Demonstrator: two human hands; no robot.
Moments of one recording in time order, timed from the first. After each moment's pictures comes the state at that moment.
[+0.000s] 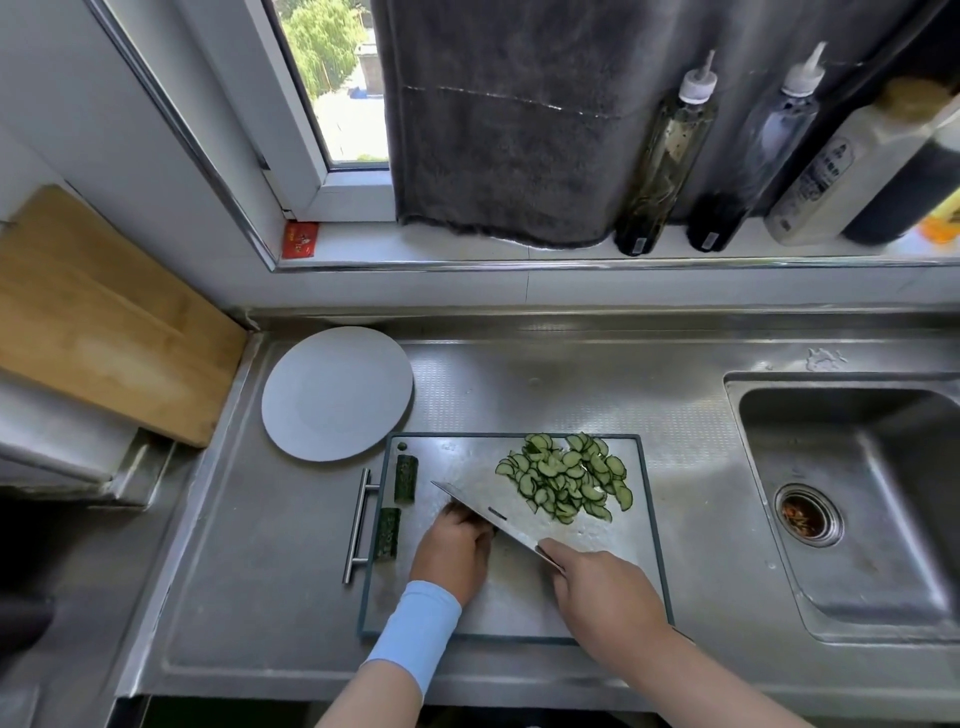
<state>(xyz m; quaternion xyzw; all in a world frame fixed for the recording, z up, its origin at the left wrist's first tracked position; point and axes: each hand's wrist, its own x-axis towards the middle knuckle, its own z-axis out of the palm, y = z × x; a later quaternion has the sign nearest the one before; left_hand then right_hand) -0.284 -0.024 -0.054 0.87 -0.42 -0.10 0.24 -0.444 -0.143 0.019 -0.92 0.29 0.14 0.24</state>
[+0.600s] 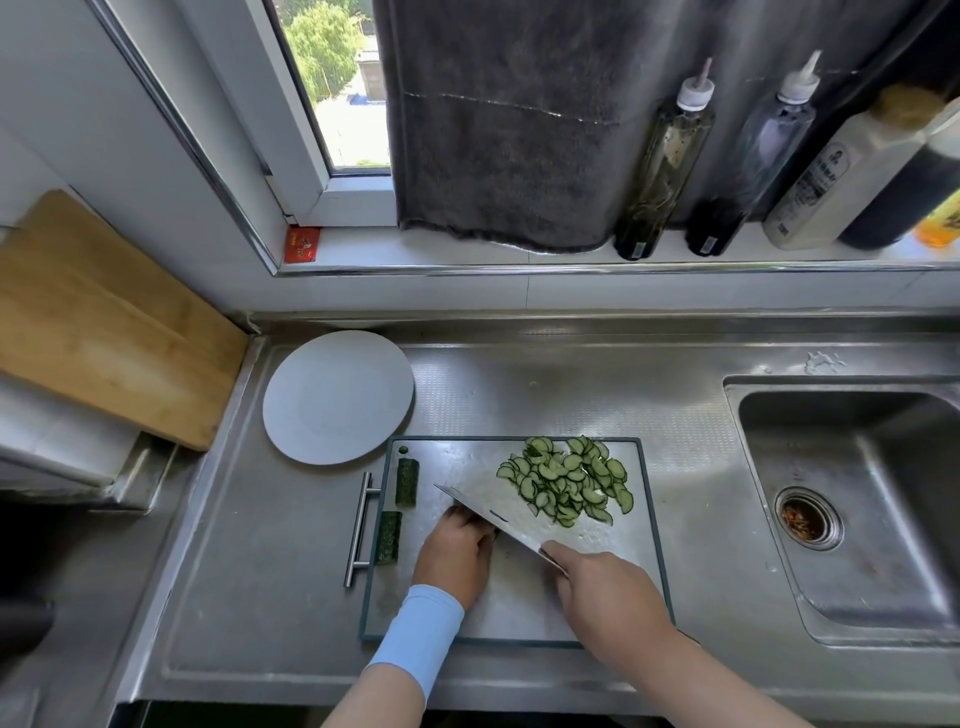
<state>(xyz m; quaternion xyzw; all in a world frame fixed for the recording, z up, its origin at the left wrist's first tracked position) -0.286 -0.024 -0.057 0.87 -0.41 -0.10 0.25 -0.443 -0.144 0.024 -0.92 0.28 0.15 0.23</state>
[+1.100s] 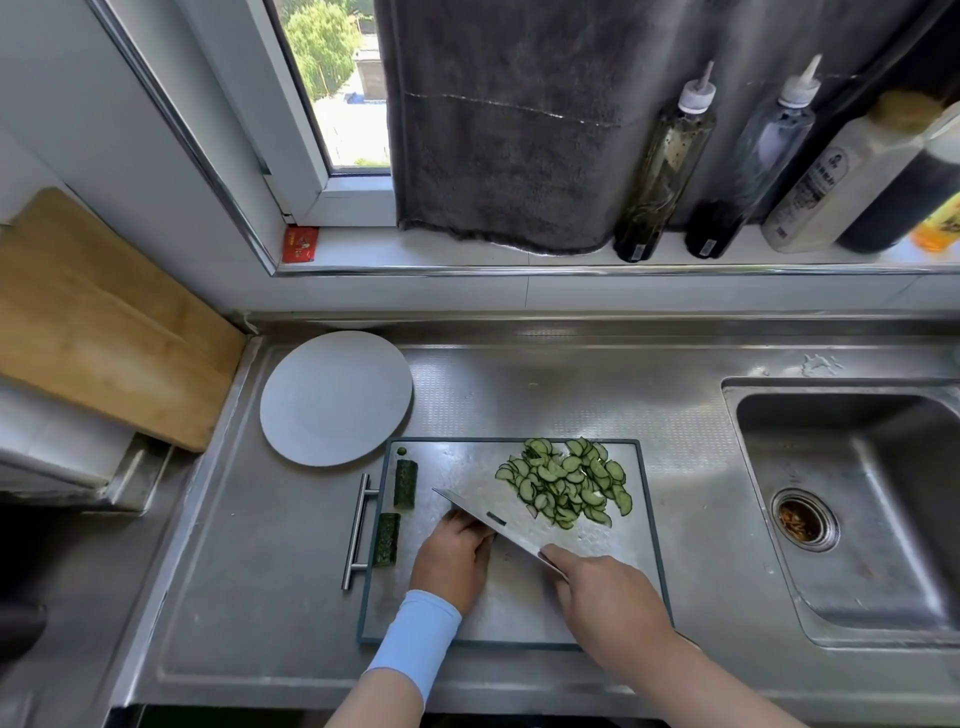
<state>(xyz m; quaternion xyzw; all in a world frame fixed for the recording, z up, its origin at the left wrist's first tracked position) -0.284 -0.020 -0.063 0.86 -0.43 -0.08 0.26 -0.443 -0.143 0.025 -0.92 0.28 0.14 0.23</state>
